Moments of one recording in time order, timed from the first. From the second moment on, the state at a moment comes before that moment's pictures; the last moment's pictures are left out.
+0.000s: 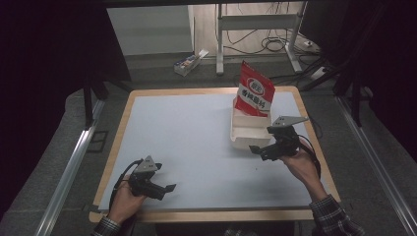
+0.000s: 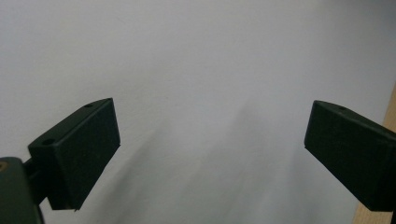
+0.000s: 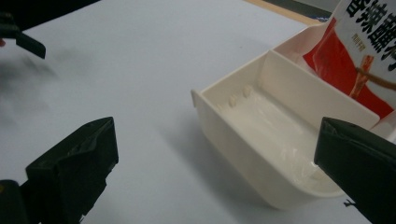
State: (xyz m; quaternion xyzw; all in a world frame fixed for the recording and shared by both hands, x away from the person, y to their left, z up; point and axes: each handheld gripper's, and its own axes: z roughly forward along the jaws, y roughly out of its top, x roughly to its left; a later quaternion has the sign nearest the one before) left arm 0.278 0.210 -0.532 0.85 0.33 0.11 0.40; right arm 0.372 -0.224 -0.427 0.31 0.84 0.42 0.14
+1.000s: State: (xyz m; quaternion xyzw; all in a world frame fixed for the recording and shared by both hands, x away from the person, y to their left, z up) left arm 0.277 0.210 -0.532 0.85 0.33 0.11 0.40; right arm 0.310 -0.250 -0.459 0.31 0.84 0.41 0.16
